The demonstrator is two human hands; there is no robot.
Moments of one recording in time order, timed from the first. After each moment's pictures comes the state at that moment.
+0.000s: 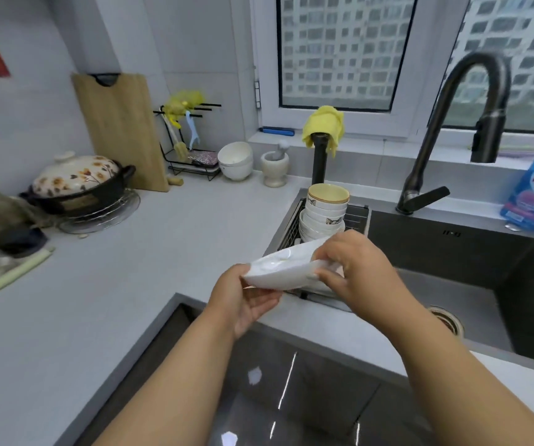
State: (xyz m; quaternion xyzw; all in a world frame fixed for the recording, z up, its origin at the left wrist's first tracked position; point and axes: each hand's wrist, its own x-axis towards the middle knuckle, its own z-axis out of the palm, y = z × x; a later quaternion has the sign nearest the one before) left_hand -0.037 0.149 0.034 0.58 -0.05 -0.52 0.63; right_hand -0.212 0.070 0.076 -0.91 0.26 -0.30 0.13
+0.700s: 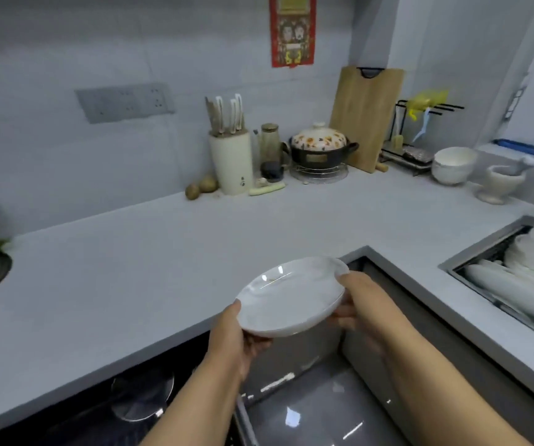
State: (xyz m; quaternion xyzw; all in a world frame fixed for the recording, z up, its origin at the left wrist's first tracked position) left_hand -0.053 0.514 0.019 0.54 0.19 -0.20 0.79; right_hand -0.108 0.338 0.055 -0.66 0.27 -0.03 0.70
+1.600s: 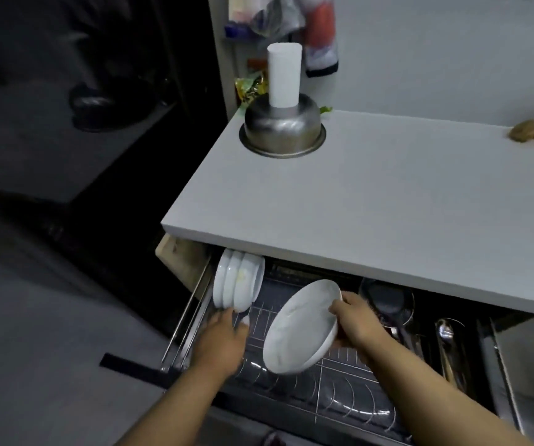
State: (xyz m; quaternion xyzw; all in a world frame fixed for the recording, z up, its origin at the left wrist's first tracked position) left_hand -0.166 1.059 -0.139 0.90 0.29 -0.10 0.31; right_hand -0.056 0.850 -0.101 -0.78 0.10 0.32 0.53
